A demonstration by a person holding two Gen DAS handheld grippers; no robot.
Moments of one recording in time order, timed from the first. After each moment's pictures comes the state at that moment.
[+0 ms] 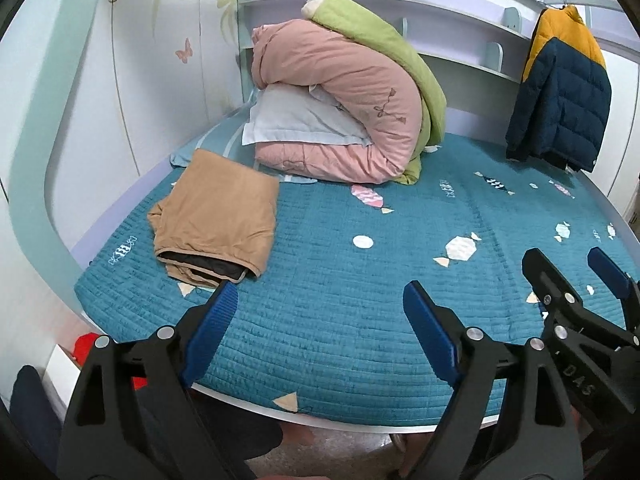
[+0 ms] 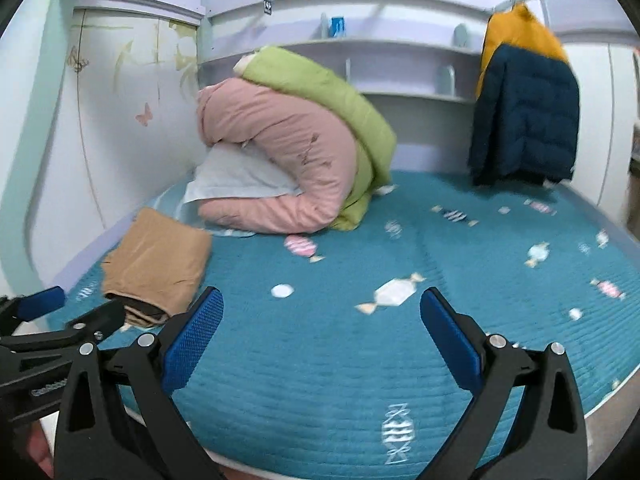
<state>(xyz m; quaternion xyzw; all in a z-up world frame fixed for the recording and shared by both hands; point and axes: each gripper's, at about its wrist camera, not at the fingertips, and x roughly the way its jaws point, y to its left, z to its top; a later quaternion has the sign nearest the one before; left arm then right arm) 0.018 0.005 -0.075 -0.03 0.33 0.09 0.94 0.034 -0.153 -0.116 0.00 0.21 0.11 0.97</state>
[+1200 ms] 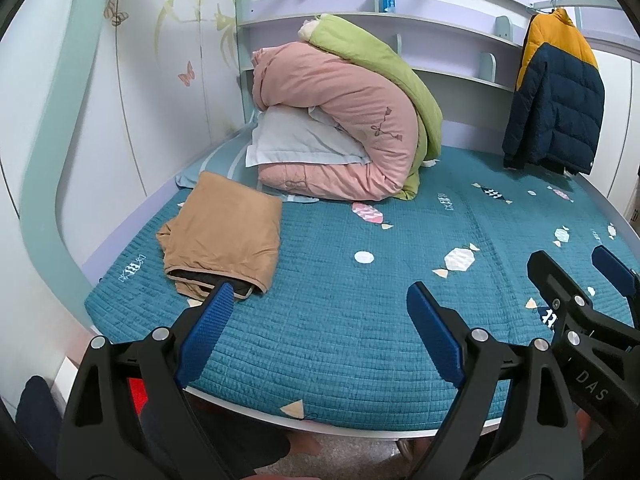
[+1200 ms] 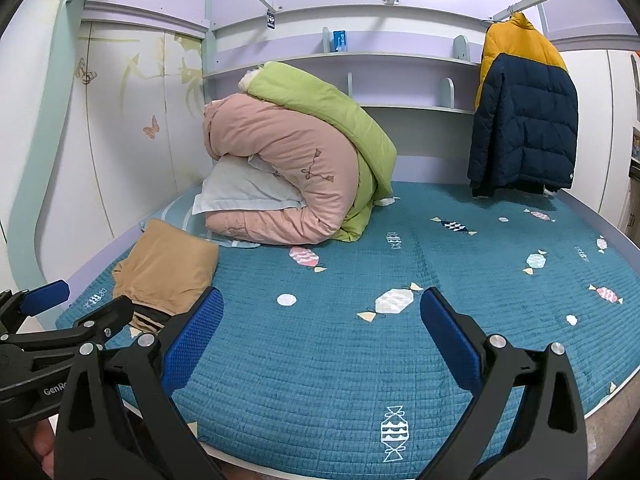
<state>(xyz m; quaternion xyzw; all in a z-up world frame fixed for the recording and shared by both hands) 0.003 0.001 -0.060 -0.01 0.30 0.09 0.95 0.022 -0.166 -0.103 0.02 0.20 0.13 0.97</state>
